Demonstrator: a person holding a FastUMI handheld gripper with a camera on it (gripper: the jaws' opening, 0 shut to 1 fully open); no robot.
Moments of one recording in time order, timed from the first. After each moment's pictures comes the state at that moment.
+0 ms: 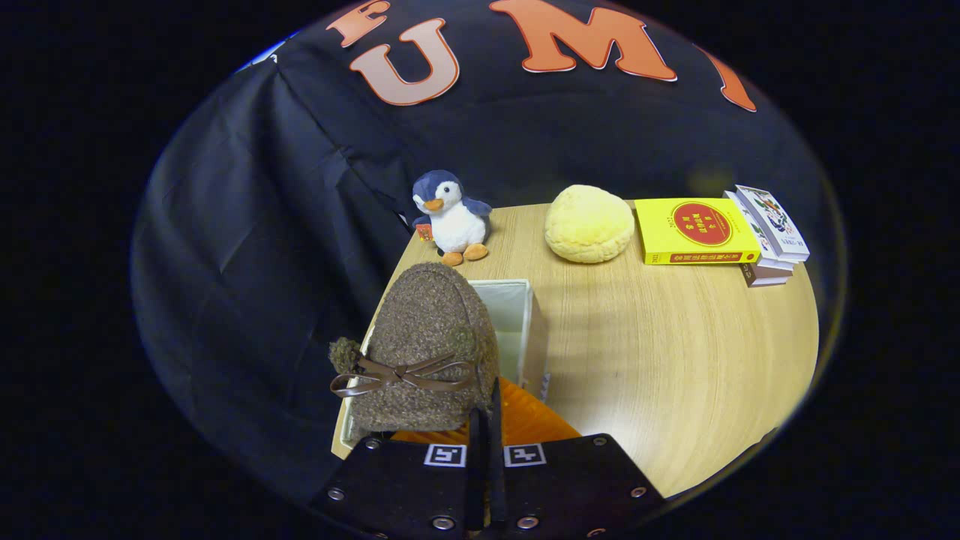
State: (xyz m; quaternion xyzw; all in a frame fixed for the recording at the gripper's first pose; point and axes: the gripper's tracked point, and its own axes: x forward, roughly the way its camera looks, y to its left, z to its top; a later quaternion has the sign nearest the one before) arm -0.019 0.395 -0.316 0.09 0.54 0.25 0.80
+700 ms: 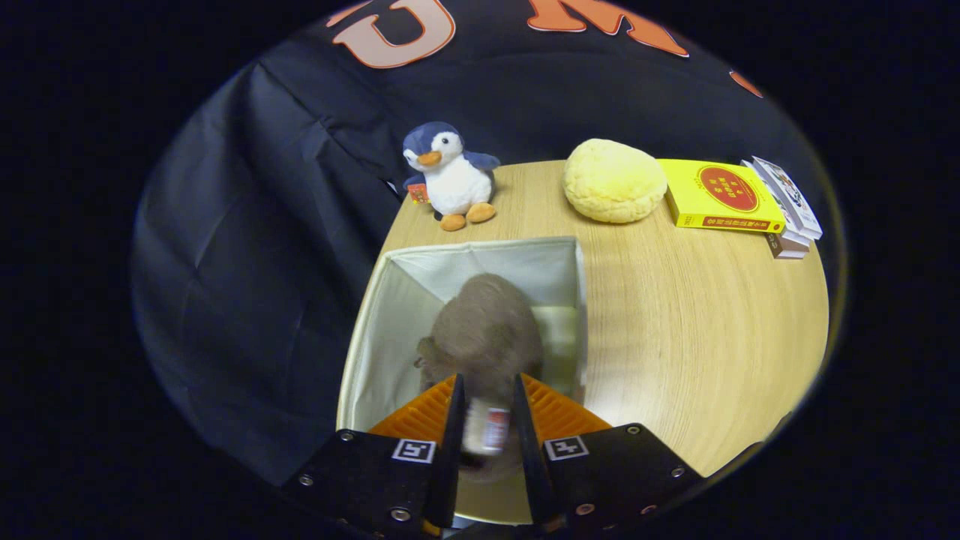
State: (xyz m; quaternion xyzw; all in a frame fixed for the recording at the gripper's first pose) arm -0.033 0.441 -0.351 0.10 0.58 0.24 0.77
